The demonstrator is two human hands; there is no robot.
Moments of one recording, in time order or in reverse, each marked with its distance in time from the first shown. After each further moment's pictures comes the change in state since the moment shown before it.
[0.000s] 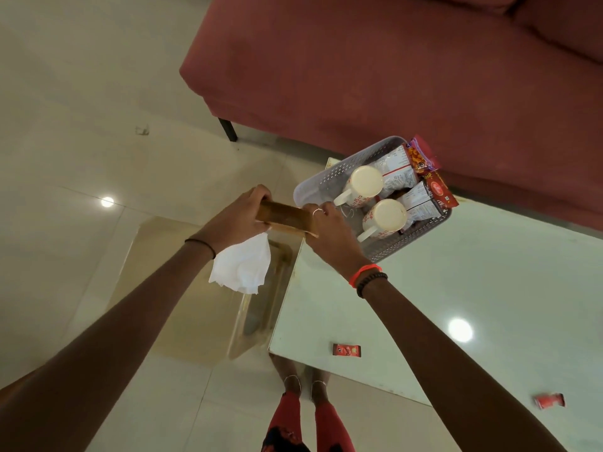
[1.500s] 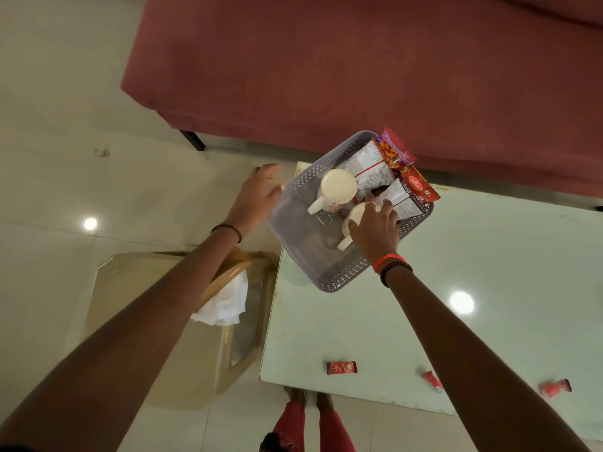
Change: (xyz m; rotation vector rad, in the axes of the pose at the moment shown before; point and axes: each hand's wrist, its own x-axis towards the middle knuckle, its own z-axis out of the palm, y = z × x) left_hand 0.124 0.045 0.036 -0.227 0.173 -0.069; right_hand 0.016 0.108 -0.027 -0.042 0.064 0.705
